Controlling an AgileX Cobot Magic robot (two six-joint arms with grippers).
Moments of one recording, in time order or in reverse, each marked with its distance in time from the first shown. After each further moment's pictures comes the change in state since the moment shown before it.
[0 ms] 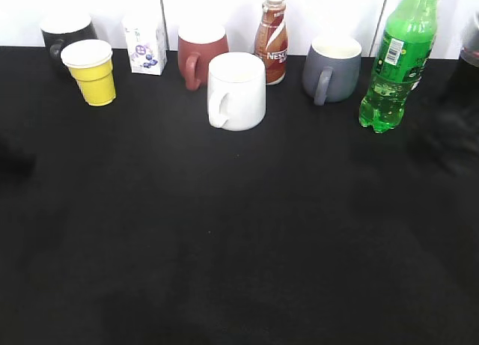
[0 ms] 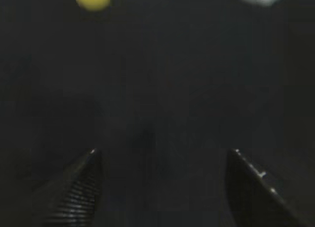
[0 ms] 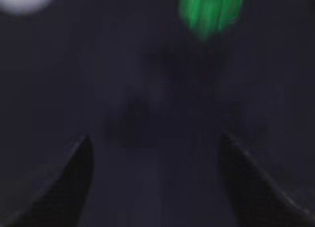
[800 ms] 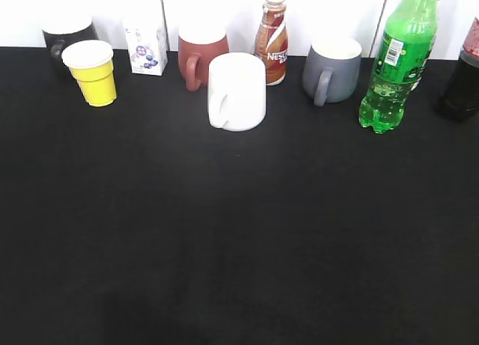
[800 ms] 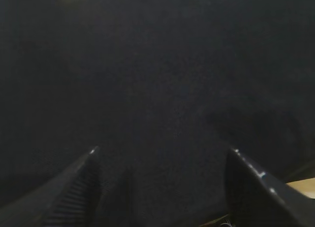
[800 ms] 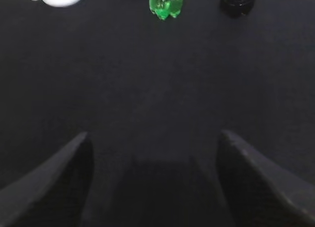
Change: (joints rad) left arm -0.031 -0.800 0.145 -0.088 0.380 0.128; right arm 0.000 -1.213 0.223 -0.151 0.508 0.100
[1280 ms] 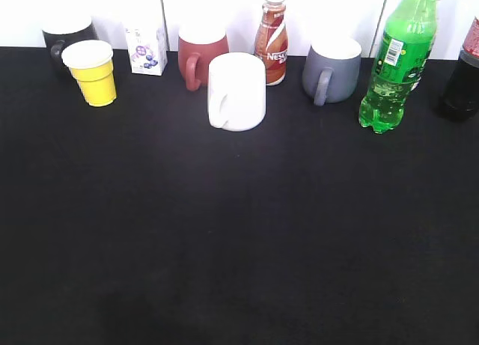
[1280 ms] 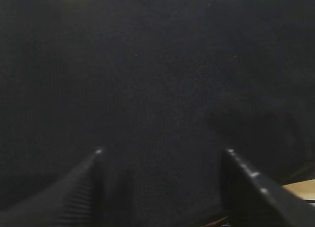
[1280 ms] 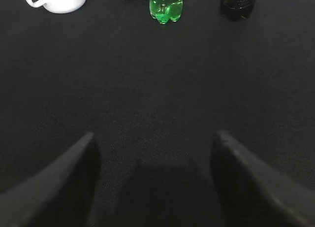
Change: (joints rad) left arm 0.000 0.001 0.000 0.000 -0.005 0.000; right arm 0.000 0.000 0.000 0.000 -0.010 0.019
